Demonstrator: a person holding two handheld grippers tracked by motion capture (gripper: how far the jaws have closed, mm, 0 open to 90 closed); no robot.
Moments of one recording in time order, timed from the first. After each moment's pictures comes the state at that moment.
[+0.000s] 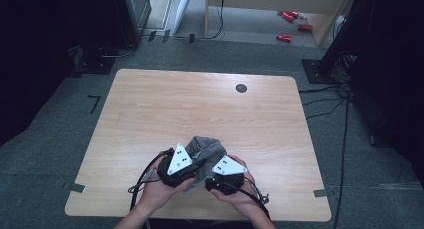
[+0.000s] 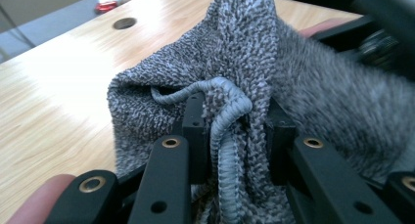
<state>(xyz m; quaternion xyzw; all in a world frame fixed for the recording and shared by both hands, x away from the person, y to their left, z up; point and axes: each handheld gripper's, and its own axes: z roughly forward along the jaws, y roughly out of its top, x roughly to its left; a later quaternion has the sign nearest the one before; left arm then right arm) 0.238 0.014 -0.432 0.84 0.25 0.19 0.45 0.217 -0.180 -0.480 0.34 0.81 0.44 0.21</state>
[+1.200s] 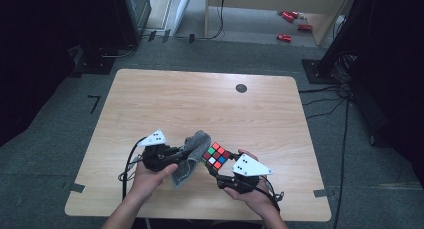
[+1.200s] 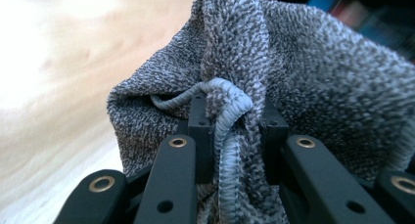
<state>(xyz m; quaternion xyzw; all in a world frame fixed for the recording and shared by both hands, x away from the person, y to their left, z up) 0.283 0.067 -0.449 0.75 0.32 -0.04 0.57 0.211 -0.214 -0.454 0.30 0.76 0.53 0.22</state>
